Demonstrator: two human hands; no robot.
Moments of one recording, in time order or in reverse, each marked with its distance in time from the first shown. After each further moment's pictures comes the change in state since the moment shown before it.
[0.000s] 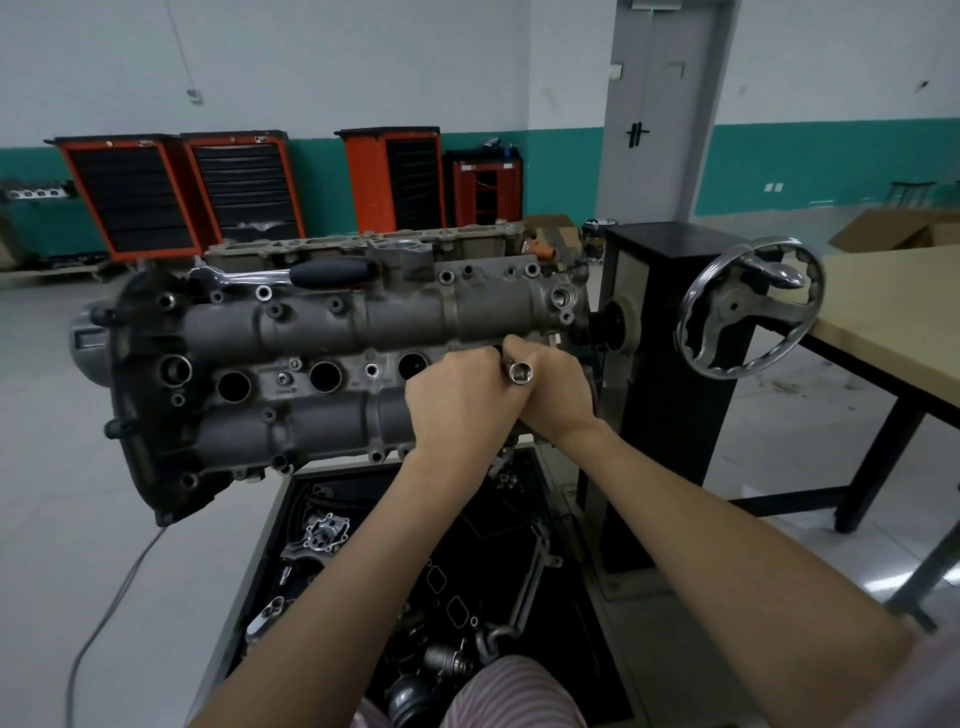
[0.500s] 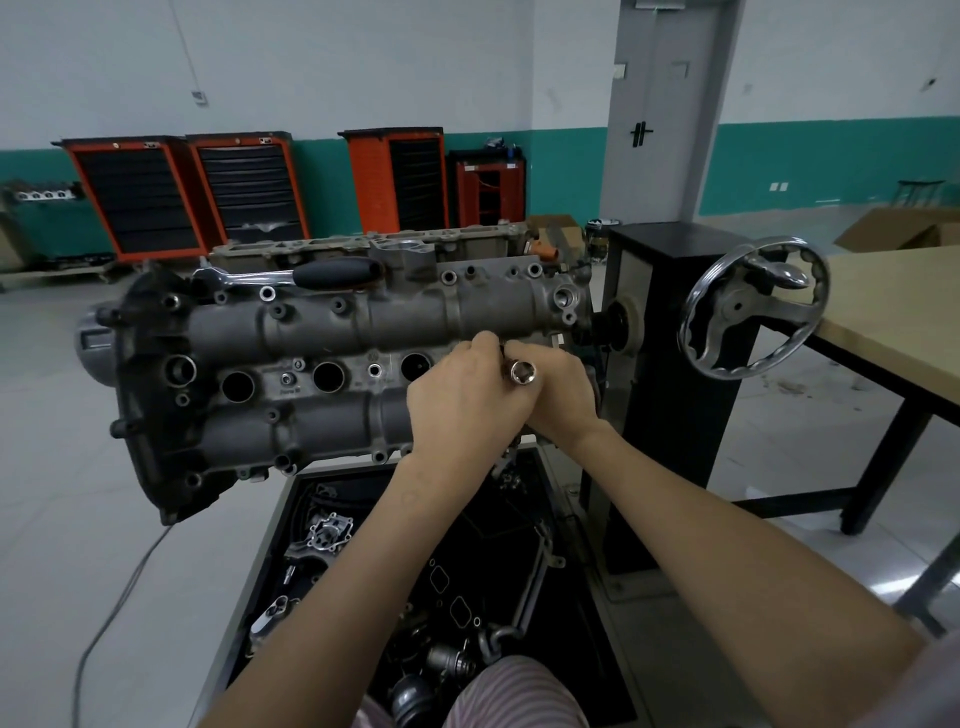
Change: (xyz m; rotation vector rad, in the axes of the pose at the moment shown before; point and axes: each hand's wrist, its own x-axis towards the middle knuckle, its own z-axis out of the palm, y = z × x) left_hand -0.003 -0.003 -0.013 -0.147 -0.101 0.010; right_hand -0.002 -0.001 0.000 0.038 0.026 -0.009
